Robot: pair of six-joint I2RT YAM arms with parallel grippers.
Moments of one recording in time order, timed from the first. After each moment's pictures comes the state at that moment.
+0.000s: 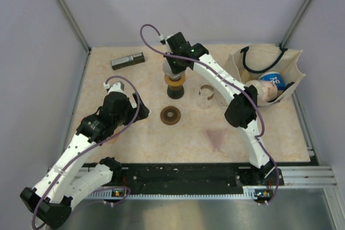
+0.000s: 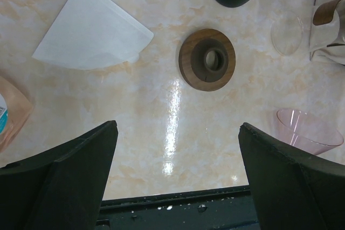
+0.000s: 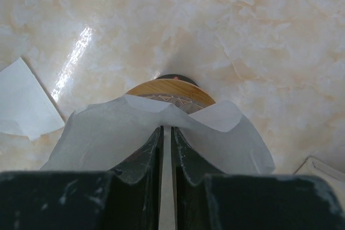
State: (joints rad) left arm -0.50 0.81 0.89 -0.79 -0.16 -0.72; right arm 0.71 2.27 2.38 -0.95 0.06 0.10
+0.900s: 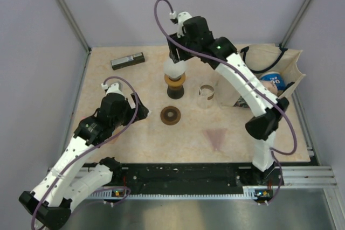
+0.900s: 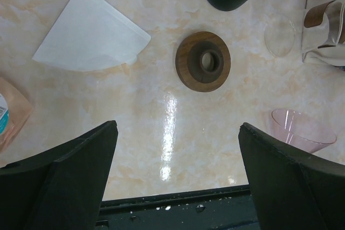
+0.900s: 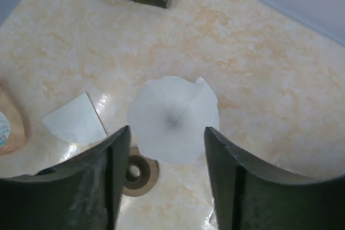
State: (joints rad) left arm -0.50 0.78 0.89 -0.79 -0.17 -0.72; right arm 0.72 2.01 2.33 -0.88 0.08 0.11
